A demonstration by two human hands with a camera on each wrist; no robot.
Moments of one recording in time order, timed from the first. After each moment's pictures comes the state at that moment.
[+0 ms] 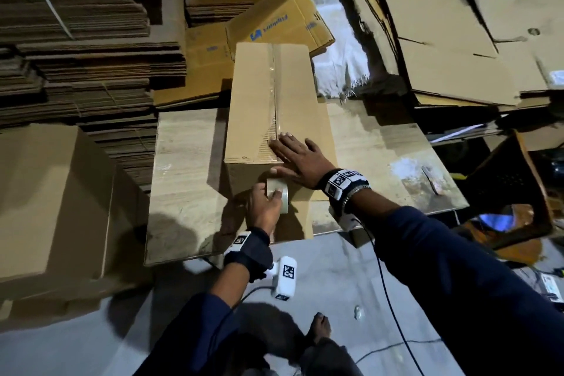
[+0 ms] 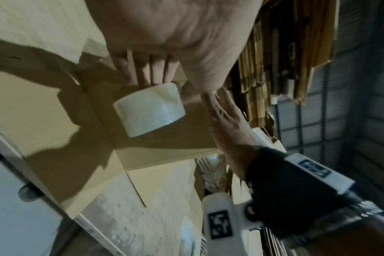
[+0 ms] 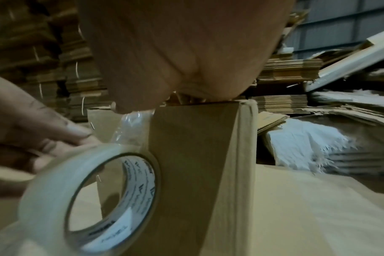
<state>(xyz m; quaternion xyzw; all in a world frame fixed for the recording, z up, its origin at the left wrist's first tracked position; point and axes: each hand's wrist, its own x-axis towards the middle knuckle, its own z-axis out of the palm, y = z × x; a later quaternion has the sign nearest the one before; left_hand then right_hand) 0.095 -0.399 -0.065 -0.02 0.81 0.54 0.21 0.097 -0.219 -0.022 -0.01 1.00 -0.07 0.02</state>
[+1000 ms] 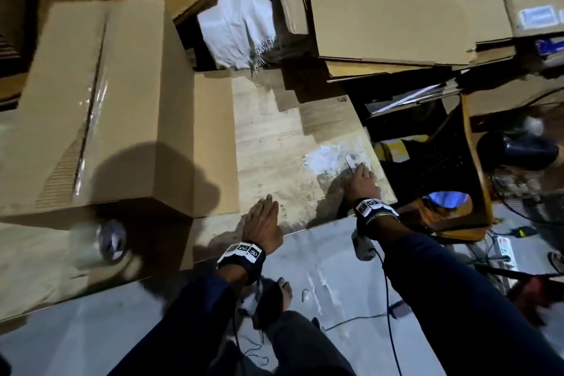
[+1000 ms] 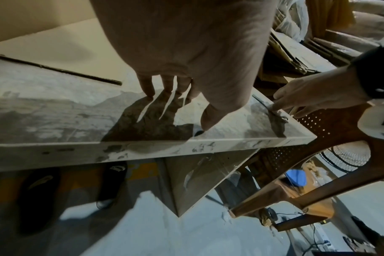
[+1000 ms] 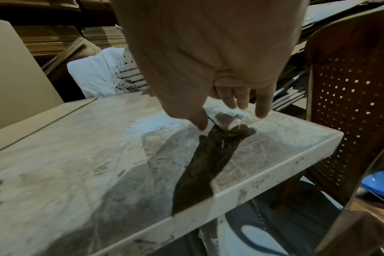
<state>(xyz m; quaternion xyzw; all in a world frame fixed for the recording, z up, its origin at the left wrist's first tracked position) 0.226 -0.096 -0.208 0.40 0.86 0.05 0.30 0.332 0.170 -0.183 0.50 0.84 -0.15 0.17</state>
